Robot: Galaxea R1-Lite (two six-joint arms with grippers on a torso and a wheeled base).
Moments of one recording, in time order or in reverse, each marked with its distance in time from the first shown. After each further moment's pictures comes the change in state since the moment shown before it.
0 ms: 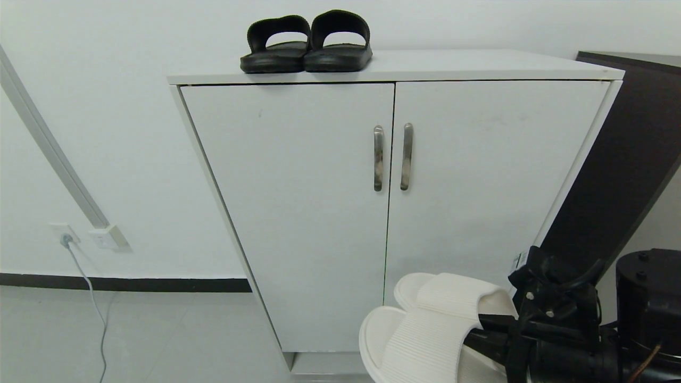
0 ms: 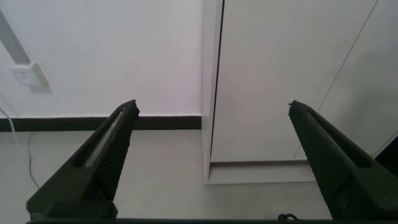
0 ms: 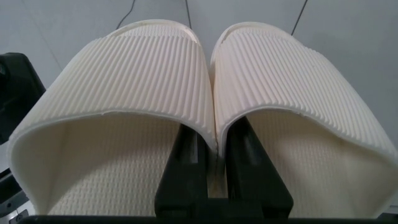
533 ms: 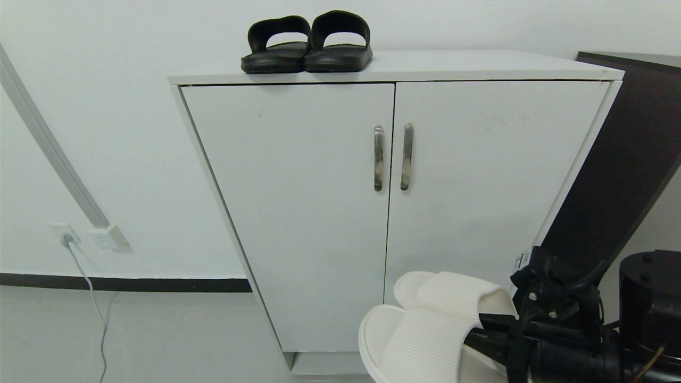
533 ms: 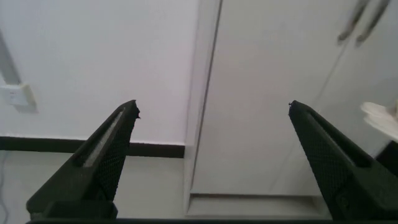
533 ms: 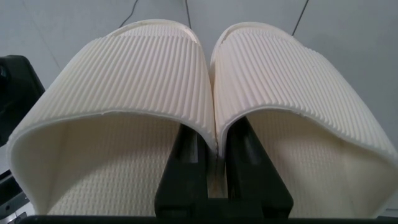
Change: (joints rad) left arm -0.006 0.129 -0.202 0.018 -0.076 -0.095; right arm 0.000 0.000 0.011 -0.026 -0.001 -0.001
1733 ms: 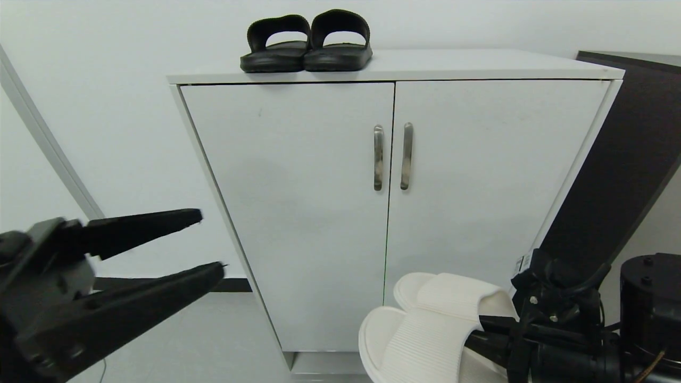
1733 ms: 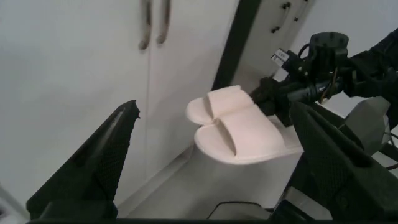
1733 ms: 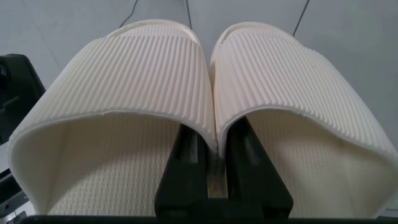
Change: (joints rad) left arm -0.430 0.918 -0.434 -0.367 -0.420 -0.040; right arm 0.003 0.004 0.013 -0.018 0.002 0.000
